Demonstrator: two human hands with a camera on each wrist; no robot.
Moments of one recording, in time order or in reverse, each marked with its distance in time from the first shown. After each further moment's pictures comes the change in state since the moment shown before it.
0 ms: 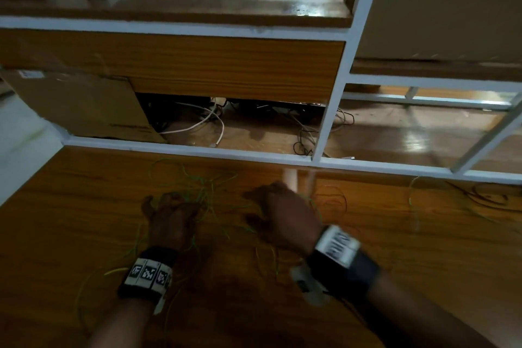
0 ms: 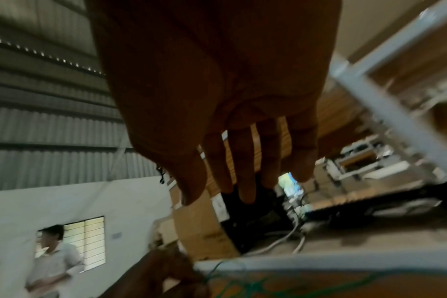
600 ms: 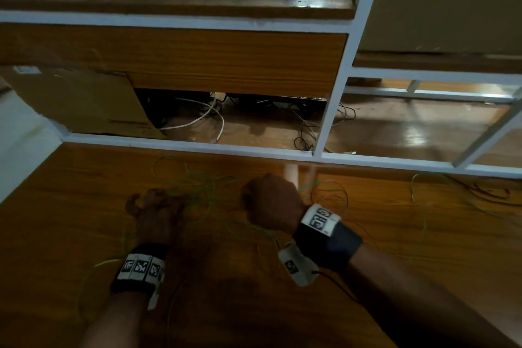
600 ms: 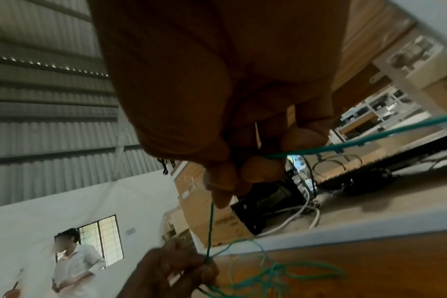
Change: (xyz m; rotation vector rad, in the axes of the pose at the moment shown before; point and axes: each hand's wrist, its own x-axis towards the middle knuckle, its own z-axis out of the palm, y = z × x) left_hand 0.001 -0.035 0.018 -0.029 0.065 -0.067; right_hand 0.033 -0.011 -0.008 -0.003 -0.098 0.027
